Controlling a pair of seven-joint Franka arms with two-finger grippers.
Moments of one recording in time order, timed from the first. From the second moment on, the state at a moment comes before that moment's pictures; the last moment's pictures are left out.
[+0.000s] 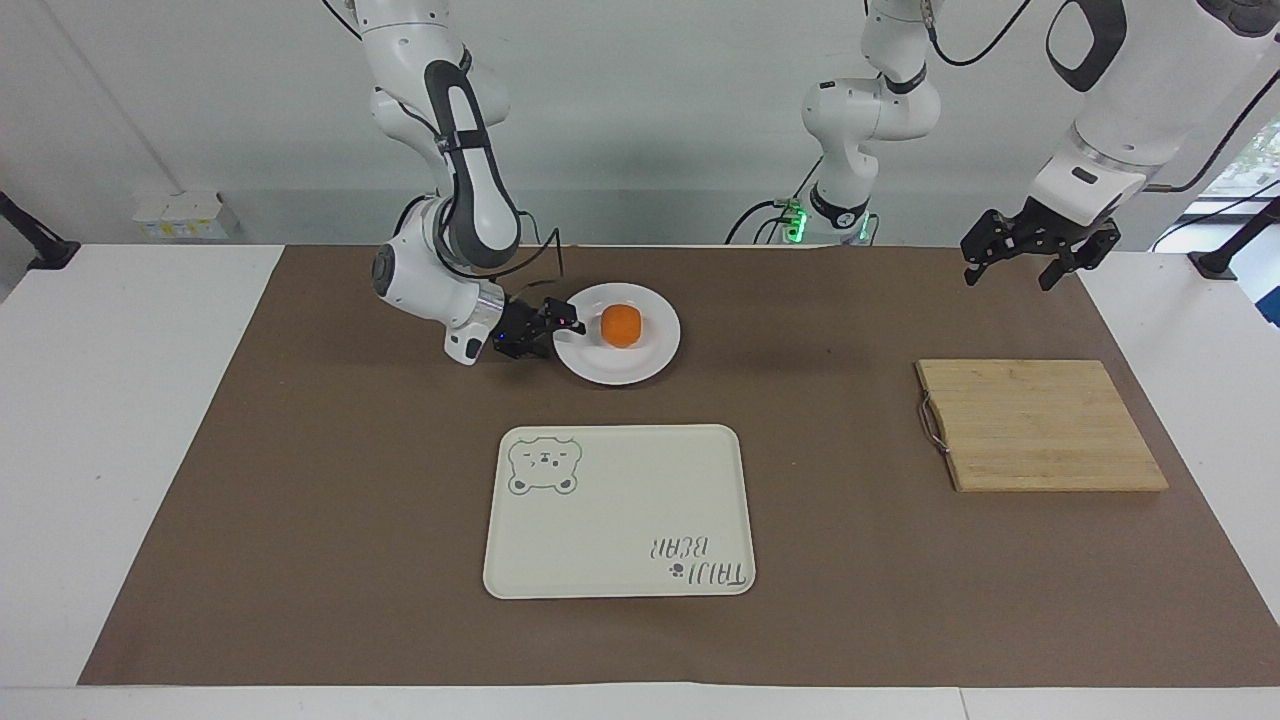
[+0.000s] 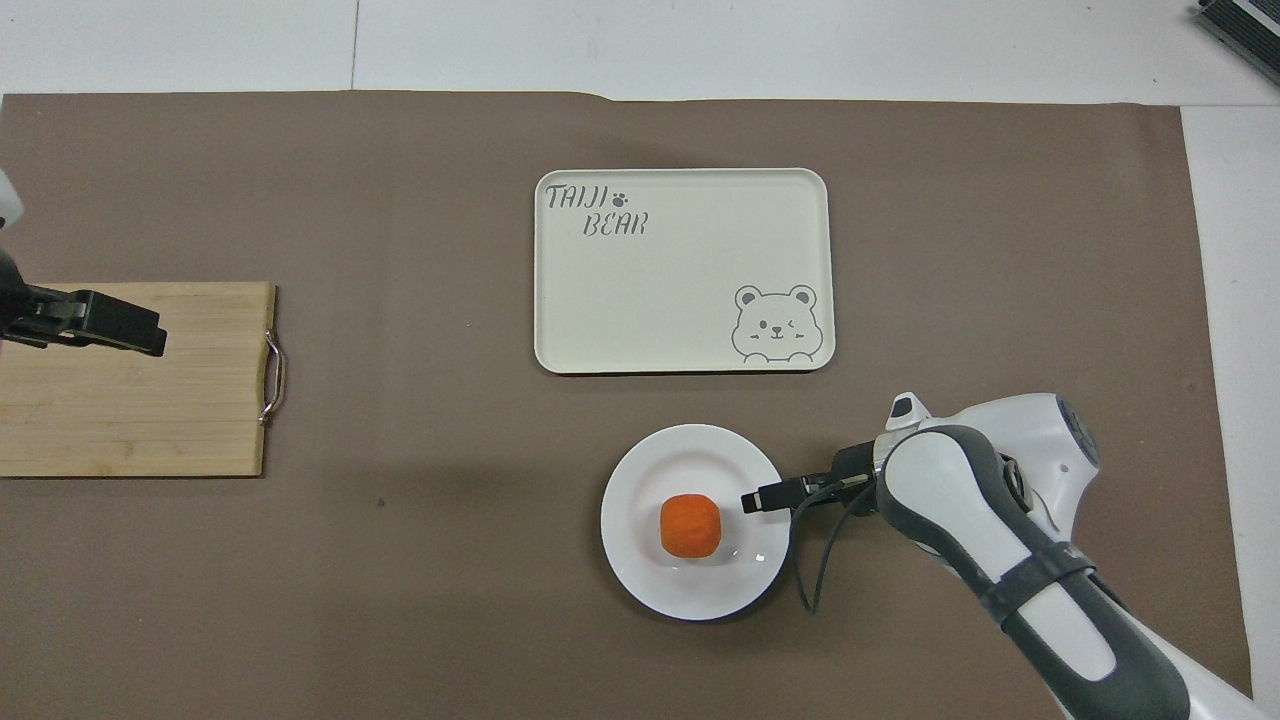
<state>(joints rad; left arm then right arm) -0.10 0.00 0.04 -1.58 -0.02 1.55 0.09 0.27 0.08 -0.05 -2.42 0.95 2.17 -0.59</state>
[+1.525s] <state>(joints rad) -0.10 0.00 0.04 -1.58 -0.02 1.55 0.09 0.27 0.10 -0.05 -2.35 1.04 2.15 -0.70</state>
